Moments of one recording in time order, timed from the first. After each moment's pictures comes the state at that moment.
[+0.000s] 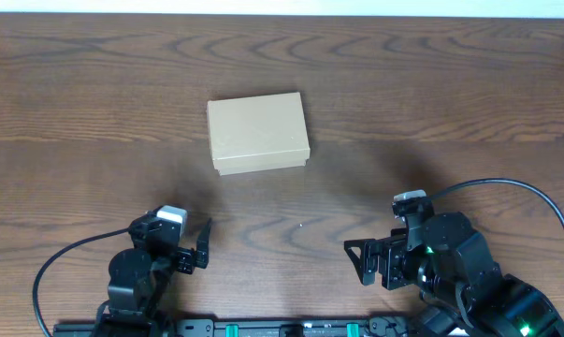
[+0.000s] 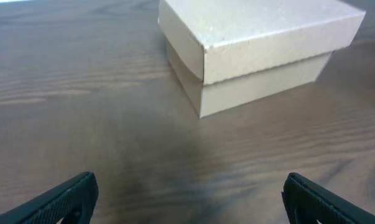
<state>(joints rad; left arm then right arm) -0.17 0.07 0.14 -0.50 0.12 0.03 0.61 0.64 0.88 -1.08 -0.12 0.52</state>
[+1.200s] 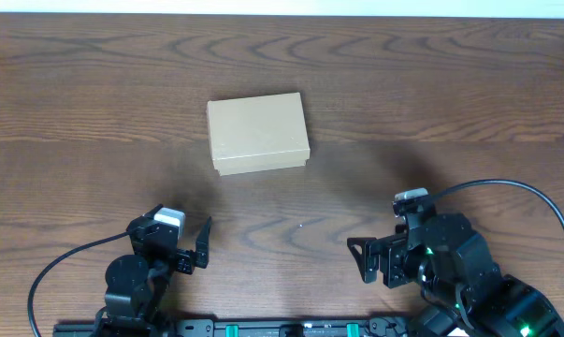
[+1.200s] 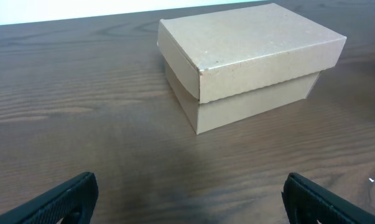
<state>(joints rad) -0.17 0.01 0.14 -0.50 0.13 0.03 0.62 0.63 0.87 -1.06 -0.04 0.46</state>
